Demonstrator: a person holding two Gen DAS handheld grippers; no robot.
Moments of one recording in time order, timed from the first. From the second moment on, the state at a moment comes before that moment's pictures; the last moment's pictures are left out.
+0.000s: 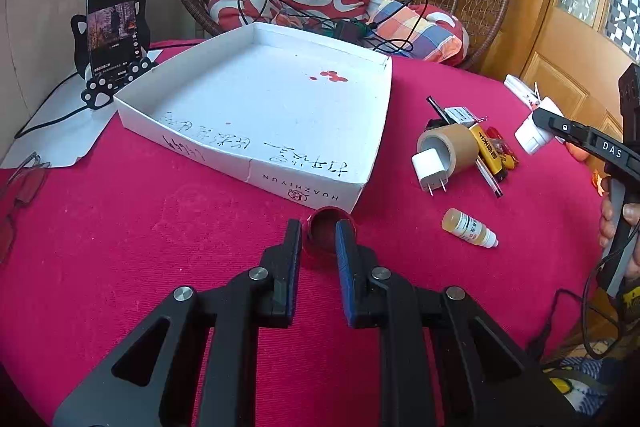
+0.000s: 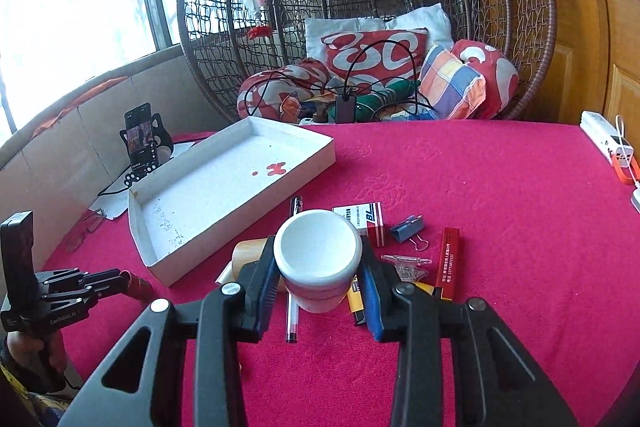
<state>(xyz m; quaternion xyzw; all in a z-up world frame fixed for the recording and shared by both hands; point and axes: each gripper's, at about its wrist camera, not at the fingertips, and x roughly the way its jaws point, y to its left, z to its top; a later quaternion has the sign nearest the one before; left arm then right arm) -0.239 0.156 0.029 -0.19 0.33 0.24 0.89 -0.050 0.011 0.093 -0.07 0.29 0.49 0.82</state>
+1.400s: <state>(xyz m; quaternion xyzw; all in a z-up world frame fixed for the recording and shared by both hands) -0.244 0.153 0.029 -0.20 0.33 0.23 0.89 -0.046 0.004 0.086 -0.04 0.31 0.49 0.81</state>
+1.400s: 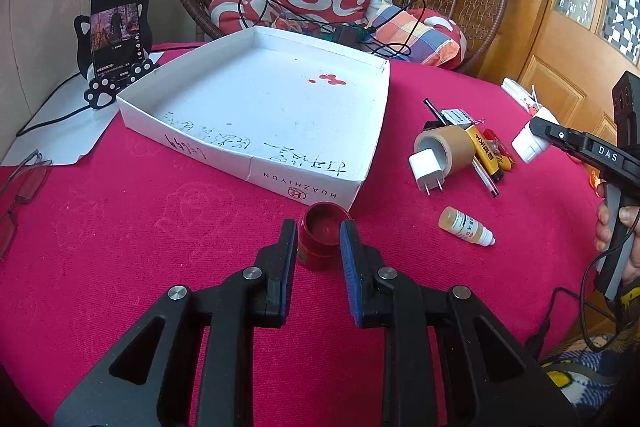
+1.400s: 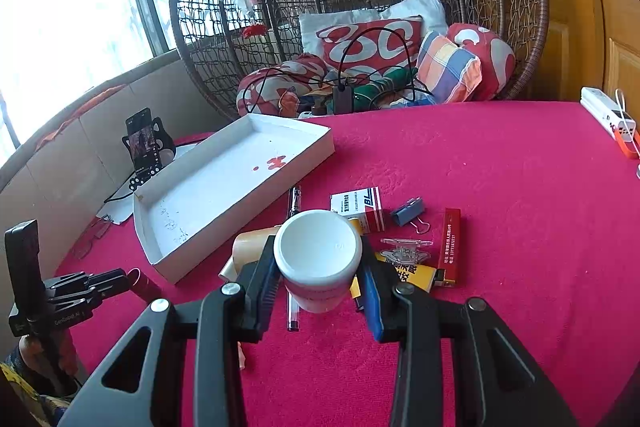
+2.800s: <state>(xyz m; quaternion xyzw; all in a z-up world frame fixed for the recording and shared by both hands) -0.234 0.195 0.060 -0.18 0.27 0.27 0.91 -0.082 0.077 0.138 -0.09 0.26 0.58 0.77</state>
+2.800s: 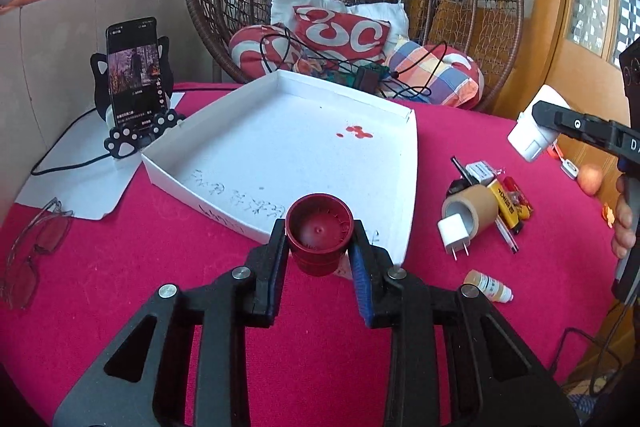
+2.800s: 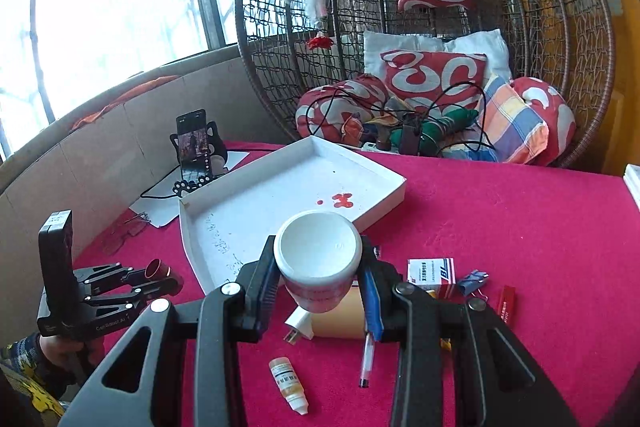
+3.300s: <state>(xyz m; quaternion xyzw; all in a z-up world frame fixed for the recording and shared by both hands) -0.210 0.286 0.045 -0.31 0.21 0.37 0.85 -0.093 0.204 0.088 -0.11 0.32 0.60 0.72</state>
